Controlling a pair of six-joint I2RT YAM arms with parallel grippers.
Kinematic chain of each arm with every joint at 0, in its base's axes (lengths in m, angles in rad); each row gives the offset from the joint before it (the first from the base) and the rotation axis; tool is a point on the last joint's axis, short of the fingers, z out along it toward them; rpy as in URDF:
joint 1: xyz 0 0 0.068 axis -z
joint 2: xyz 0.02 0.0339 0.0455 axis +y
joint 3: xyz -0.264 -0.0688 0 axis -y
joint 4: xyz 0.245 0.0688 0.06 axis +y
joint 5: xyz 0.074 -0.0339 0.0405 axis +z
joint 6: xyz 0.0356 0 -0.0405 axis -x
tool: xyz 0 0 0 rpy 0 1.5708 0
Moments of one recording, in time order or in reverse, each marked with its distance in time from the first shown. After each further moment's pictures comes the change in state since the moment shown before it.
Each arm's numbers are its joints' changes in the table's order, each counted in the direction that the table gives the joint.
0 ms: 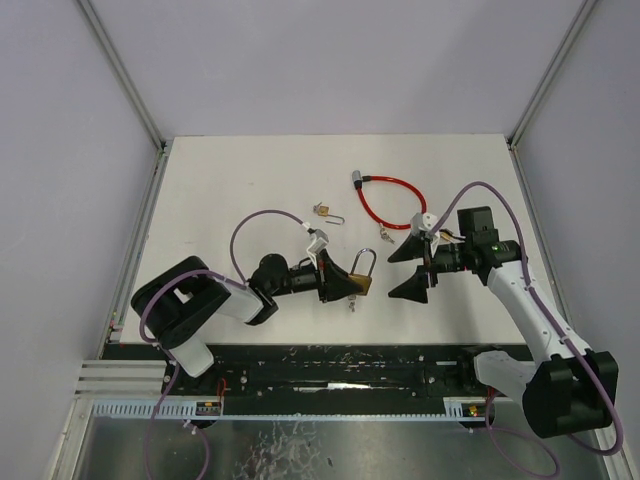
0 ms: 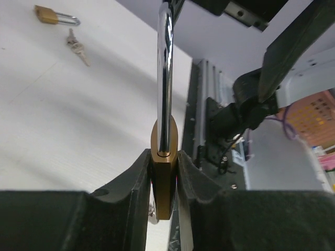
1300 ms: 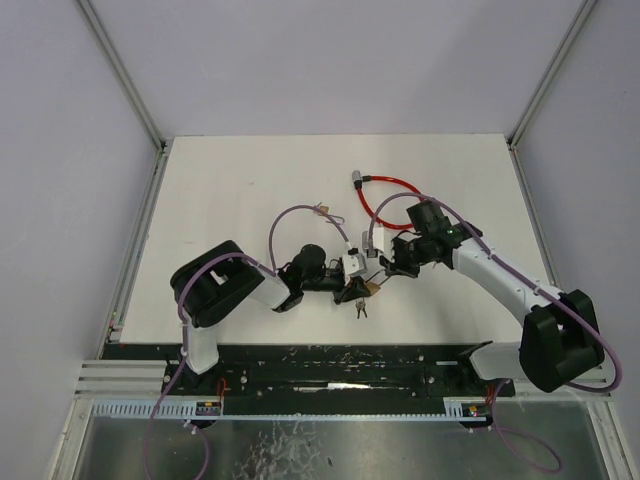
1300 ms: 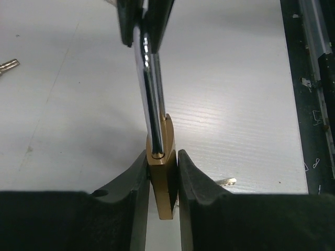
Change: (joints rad) left arm 0.043 0.242 0.232 0.360 -0.017 -0.711; right arm -0.314 0.289 0.119 -0.019 -0.711 0.218
